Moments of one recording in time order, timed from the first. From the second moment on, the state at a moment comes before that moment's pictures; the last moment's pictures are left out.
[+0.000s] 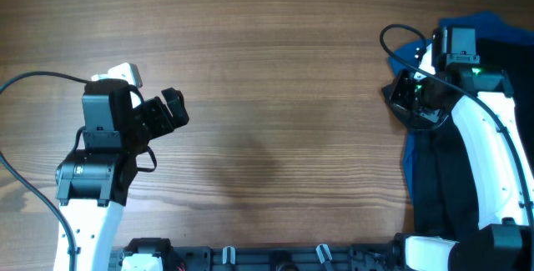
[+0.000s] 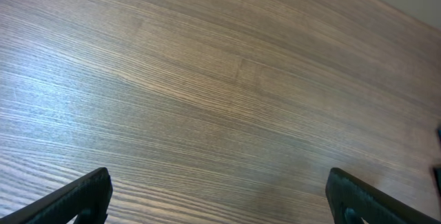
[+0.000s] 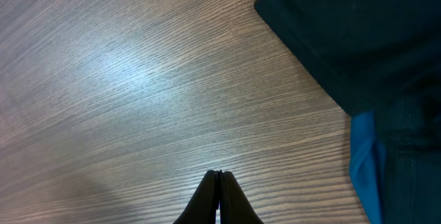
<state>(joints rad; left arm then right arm) -0.04 0.98 0.94 -0.76 0.04 -0.41 -0.06 1.47 1.24 -1.05 -0.19 0.39</state>
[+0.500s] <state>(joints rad) -0.04 1.12 1.16 -0.84 0.04 -0.41 -0.06 1.49 1.63 -1.16 -0.08 0.31</state>
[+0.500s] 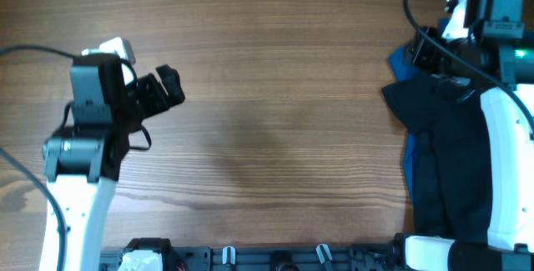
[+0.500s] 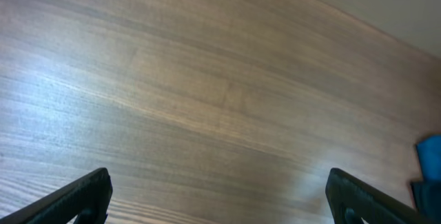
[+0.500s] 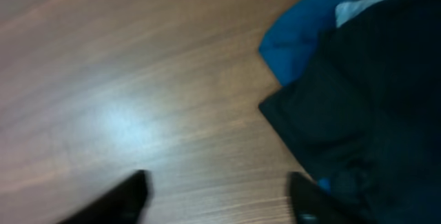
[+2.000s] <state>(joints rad) -0.02 1.31 1.25 -0.90 0.04 -0.42 -0.06 1.63 1.69 -0.96 -0.09 0.30</state>
